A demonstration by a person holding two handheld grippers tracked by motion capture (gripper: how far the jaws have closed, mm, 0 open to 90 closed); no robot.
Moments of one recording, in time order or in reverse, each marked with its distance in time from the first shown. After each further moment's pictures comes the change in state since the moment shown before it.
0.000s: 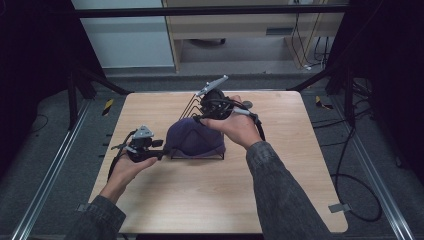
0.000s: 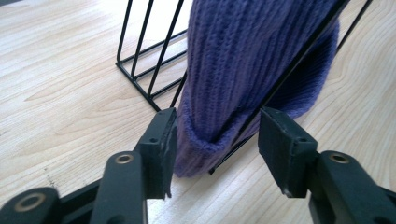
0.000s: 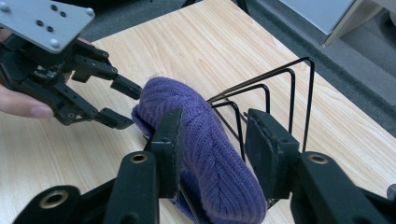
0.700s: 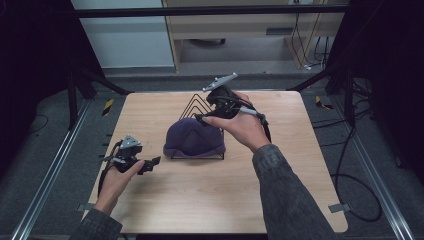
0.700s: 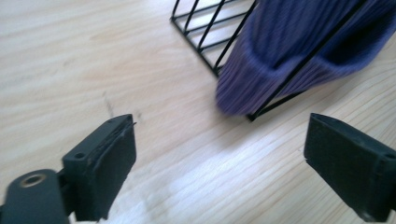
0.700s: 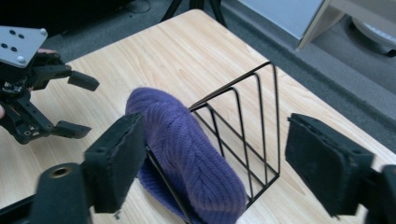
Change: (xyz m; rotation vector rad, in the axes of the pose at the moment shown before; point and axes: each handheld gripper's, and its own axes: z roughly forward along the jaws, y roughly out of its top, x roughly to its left) left arm 0.012 -0.043 -0.024 0.028 0.145 -0.123; right arm -0.003 0.000 -0.024 -0.054 -0.088 0.055
